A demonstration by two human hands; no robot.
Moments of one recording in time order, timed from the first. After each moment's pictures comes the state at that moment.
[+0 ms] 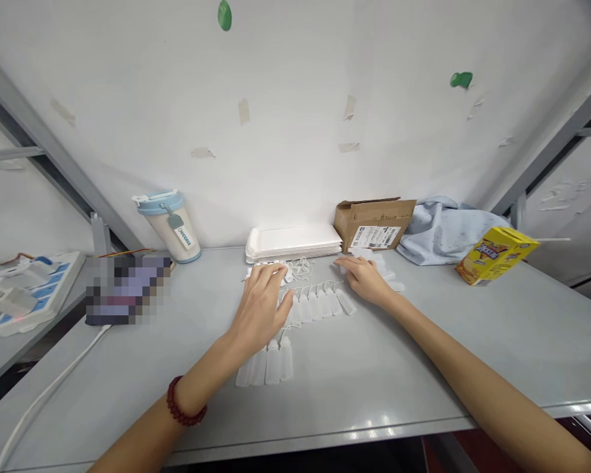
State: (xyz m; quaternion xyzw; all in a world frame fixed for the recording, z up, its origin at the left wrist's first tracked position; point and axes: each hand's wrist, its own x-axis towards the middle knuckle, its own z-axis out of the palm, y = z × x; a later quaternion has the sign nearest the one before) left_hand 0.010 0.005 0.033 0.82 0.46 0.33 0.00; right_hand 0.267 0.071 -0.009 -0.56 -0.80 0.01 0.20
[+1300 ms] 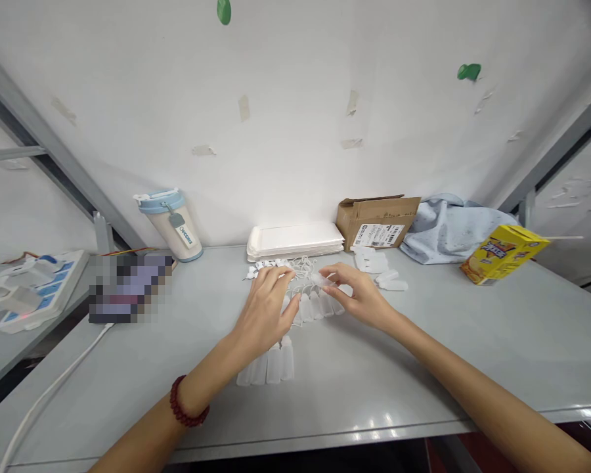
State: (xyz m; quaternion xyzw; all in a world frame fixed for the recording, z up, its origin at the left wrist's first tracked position) left_hand 0.014 0.001 0.033 0.84 0.42 0.33 0.02; right_hand 0.224 0.021 0.023 -0.41 -0.80 0.20 0.38
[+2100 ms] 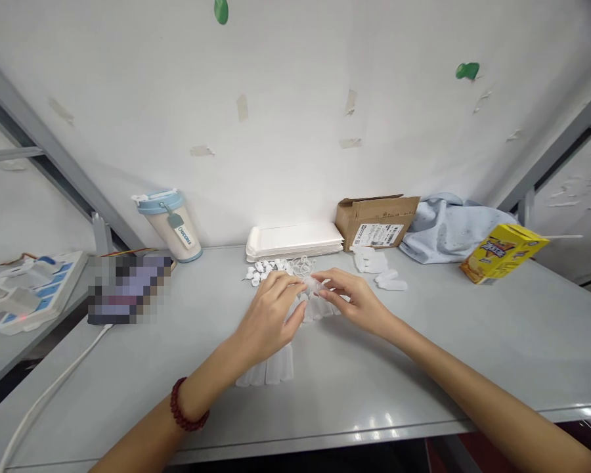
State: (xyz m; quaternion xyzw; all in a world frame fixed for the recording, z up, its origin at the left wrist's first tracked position) left_hand 0.017 -0.003 0.033 0.87 0.35 0.34 0.01; right_hand 0.218 0.011 0.025 -0.37 -0.79 0.29 0.40
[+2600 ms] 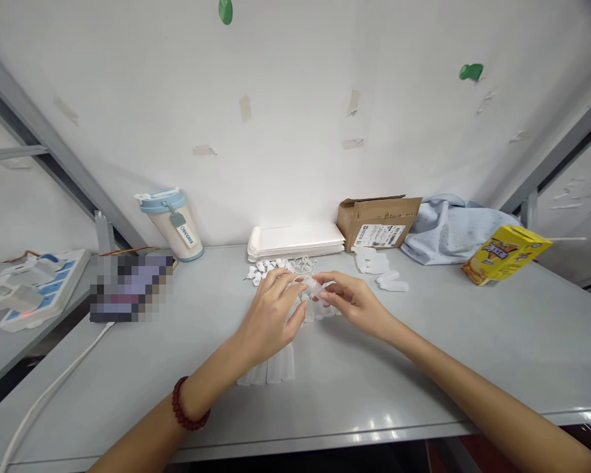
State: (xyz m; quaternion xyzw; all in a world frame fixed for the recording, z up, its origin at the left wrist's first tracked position) left_hand 0.017 -0.005 0.034 0.87 0.37 0.33 -0.01; right_hand 0.212 0.002 0.036 -0.38 -0.75 0.38 0.39
